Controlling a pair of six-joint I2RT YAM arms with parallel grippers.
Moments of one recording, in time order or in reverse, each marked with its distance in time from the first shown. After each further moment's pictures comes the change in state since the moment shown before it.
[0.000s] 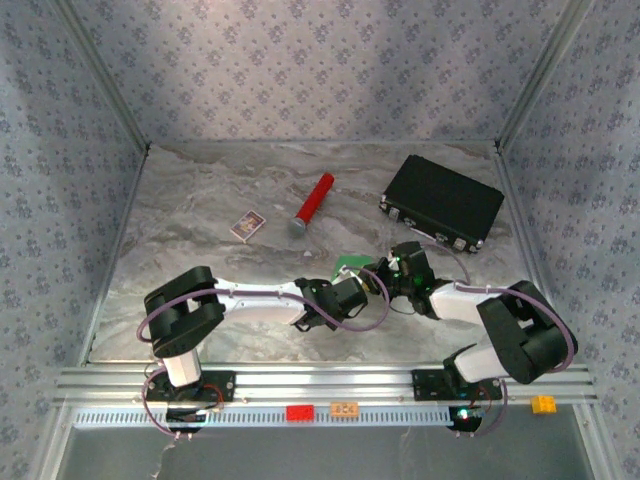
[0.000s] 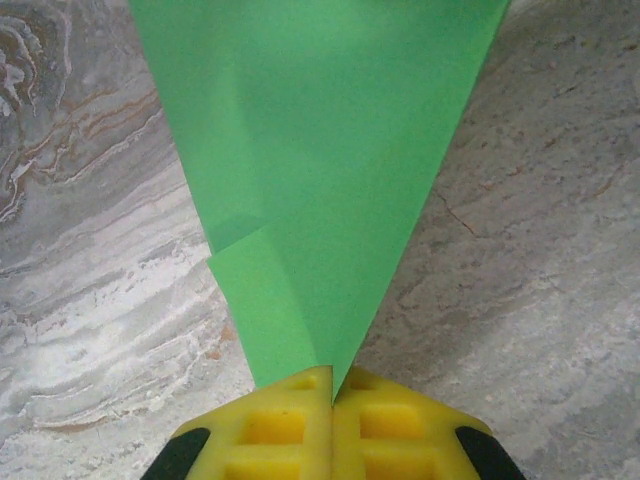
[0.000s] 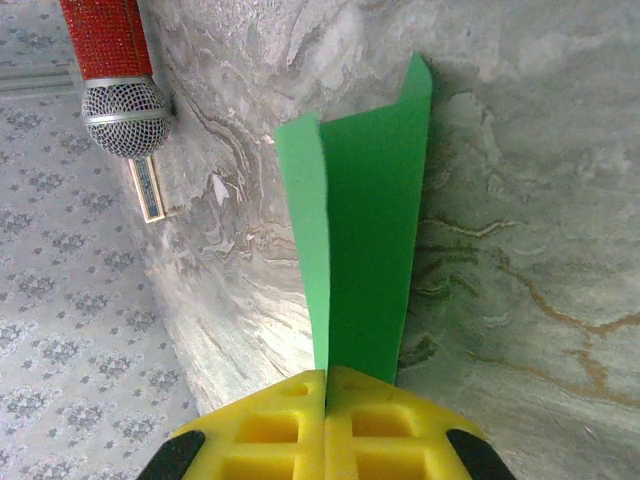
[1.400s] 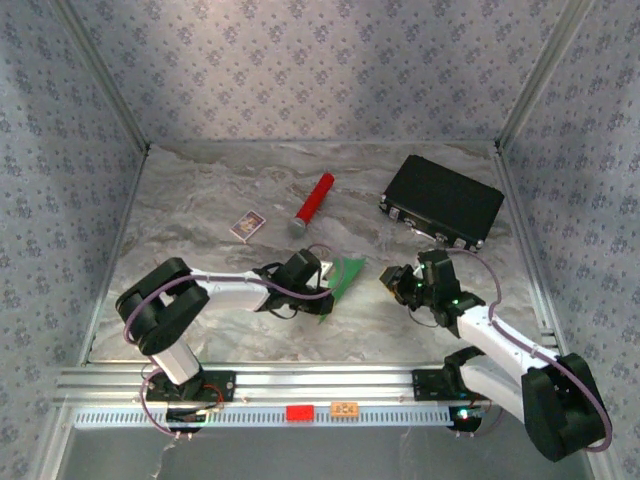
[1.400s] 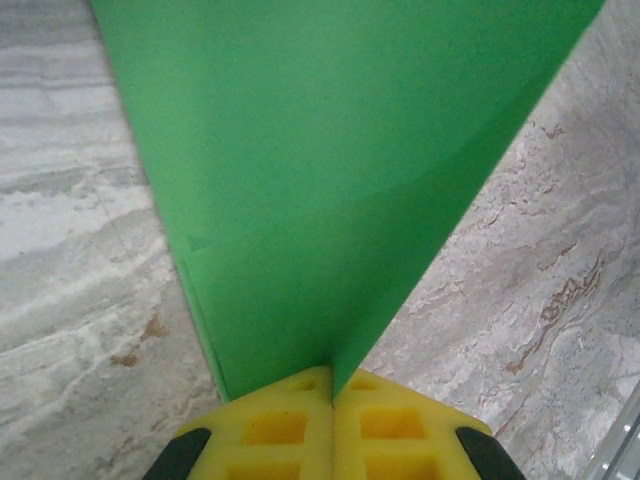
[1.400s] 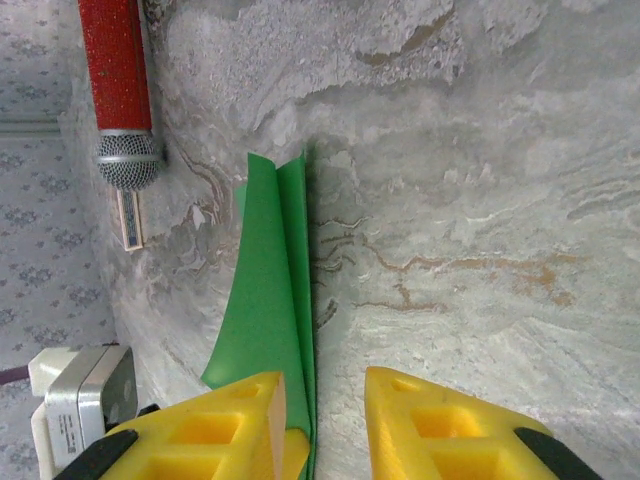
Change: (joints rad) left arm 0.310 -0.104 -0.307 0.460 0.703 -0.225; right arm -0.101 -0.417 -0.066 -0.387 0.077 -0.157
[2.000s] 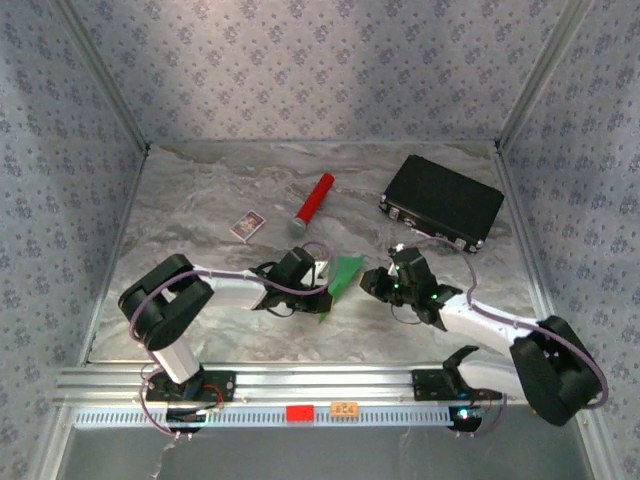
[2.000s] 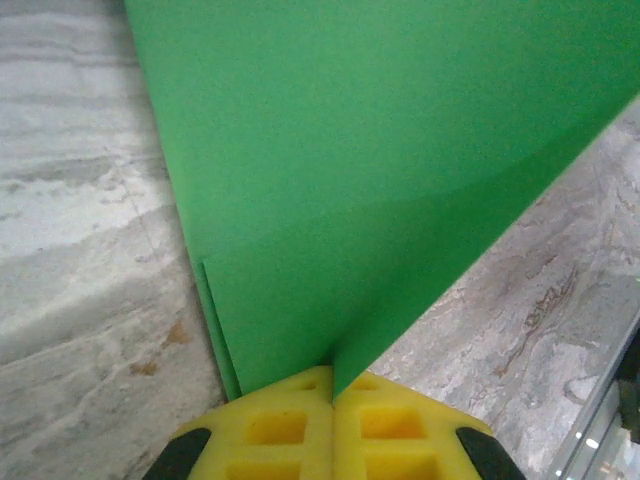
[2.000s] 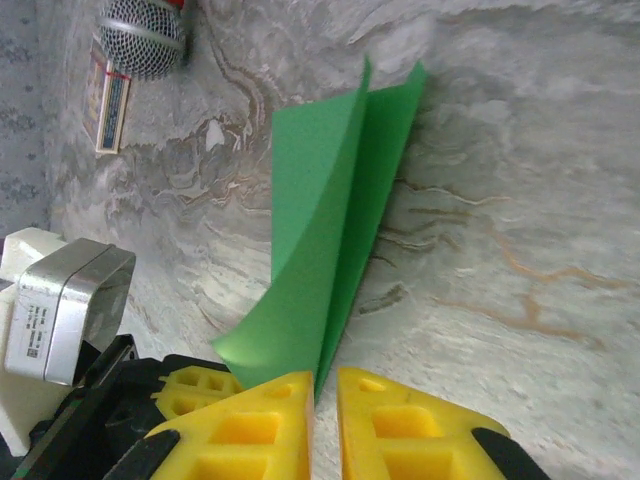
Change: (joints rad) left arm 0.046 0.030 -0.031 0.076 0.103 -0.056; right arm 0.201 0.210 0.076 0.139 0.077 -0.185
